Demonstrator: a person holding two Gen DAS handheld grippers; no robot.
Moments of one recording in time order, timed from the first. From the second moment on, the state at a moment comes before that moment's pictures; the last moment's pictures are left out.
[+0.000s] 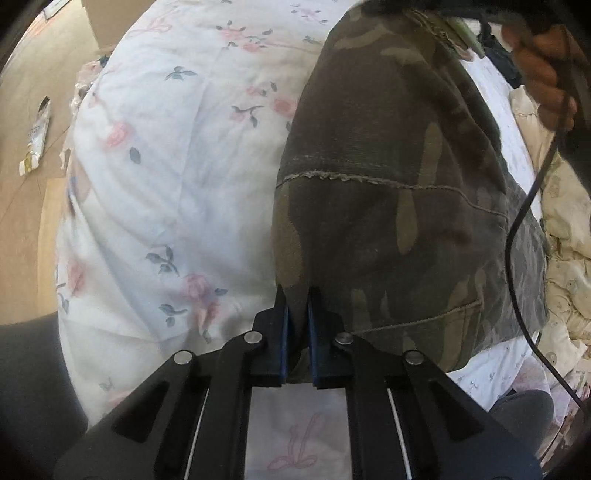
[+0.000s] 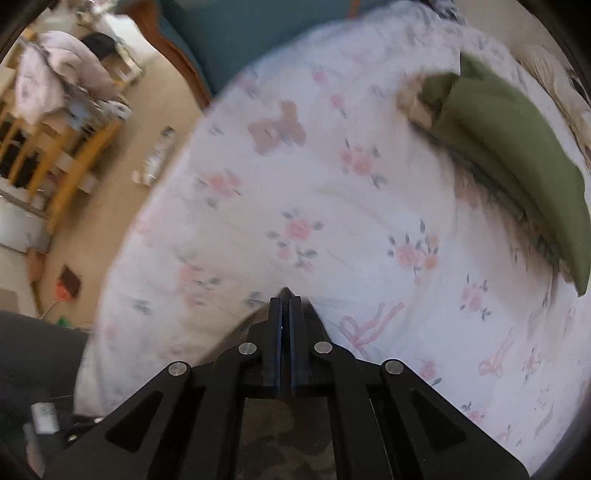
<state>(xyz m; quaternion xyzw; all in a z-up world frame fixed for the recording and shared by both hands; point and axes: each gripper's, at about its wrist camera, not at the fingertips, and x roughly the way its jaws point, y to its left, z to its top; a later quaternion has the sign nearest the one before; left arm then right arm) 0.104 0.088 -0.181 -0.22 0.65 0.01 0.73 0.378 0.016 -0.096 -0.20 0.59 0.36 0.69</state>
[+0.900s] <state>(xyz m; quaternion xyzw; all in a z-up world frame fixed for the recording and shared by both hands) 0.087 0.069 -0.115 -0.15 0.57 0.04 0.81 0.270 -0.172 -0.064 -0.04 0.55 0.27 0.79</state>
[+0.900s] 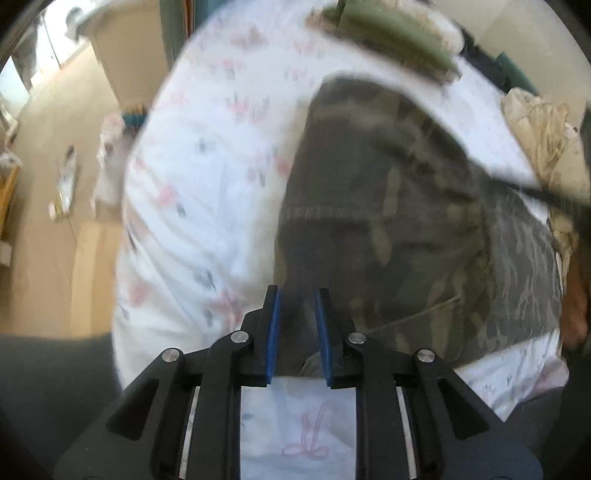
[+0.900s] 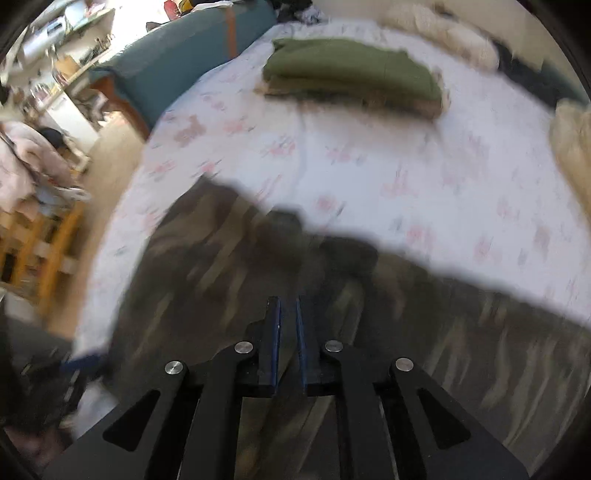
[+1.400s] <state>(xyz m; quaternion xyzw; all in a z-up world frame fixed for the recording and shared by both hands) 0.119 0.010 -0.092 -0.11 0.53 -0.02 0.84 0.199 -0.207 -0.114 0.09 0.61 0.26 0.75</state>
